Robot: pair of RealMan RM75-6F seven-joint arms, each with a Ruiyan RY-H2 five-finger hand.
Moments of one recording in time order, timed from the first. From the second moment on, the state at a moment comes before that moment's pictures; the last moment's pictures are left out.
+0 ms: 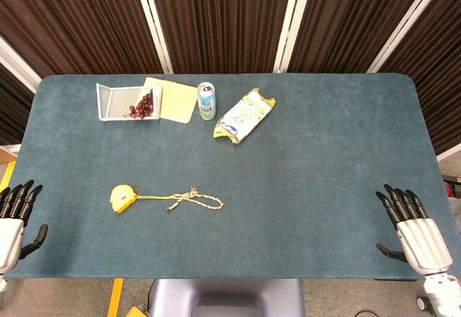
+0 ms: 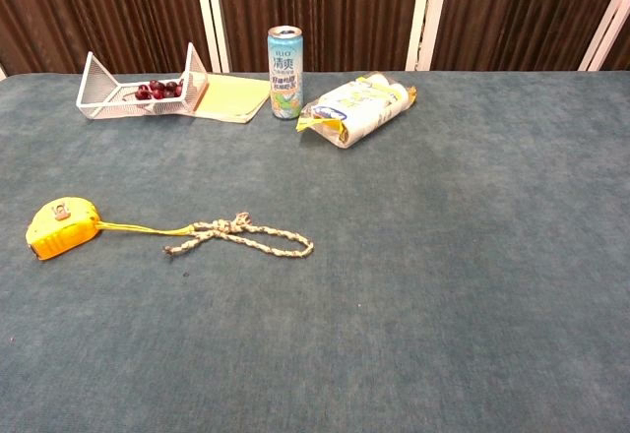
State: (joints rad) left arm -0.06 -1.09 -0.04 -1.61 1.57 1.57 0.09; right arm 0.05 -1.05 -0.03 -1.66 -1.66 1.48 -0.08
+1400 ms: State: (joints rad) left arm -0.04 -1.06 -0.01 -1.64 1.61 1.60 0.11; right arm 0.75 -1.49 0.19 -1.54 -1.48 0.72 -0.15
